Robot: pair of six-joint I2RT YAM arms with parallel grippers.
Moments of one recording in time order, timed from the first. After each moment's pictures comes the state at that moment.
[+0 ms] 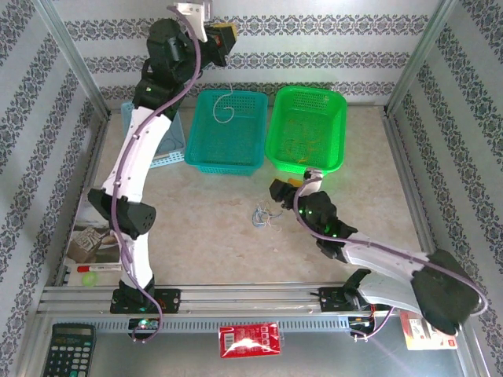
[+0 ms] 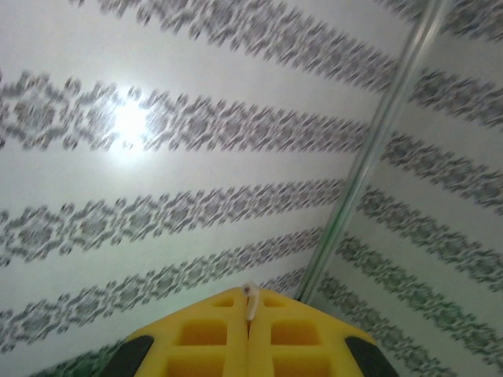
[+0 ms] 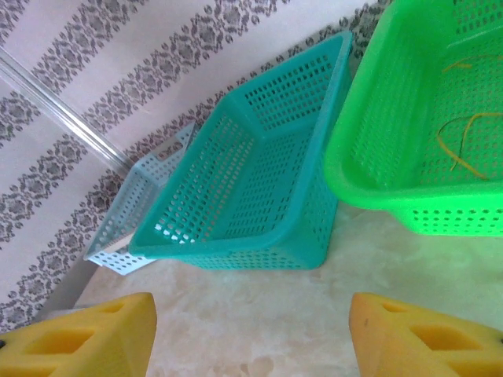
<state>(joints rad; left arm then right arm) -0.31 2.02 2.42 -0.36 0.32 -0.27 0.68 1.00 0.39 0.44 0.22 0.70</state>
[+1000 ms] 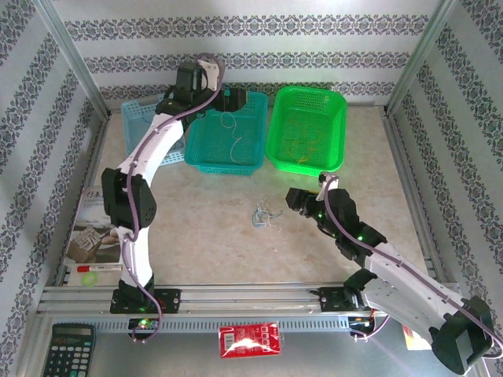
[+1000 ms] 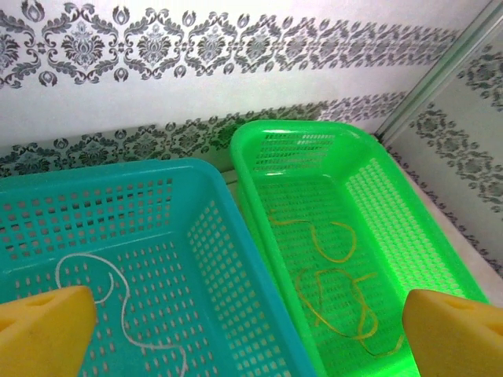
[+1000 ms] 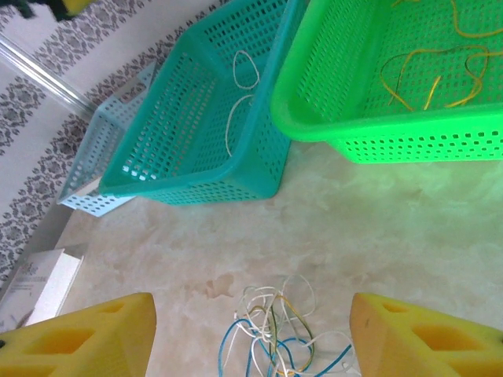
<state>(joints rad) -0.26 2.01 1.97 -0.39 0.34 -0.21 0.58 0.81 0.47 -0.07 0.05 0.70</state>
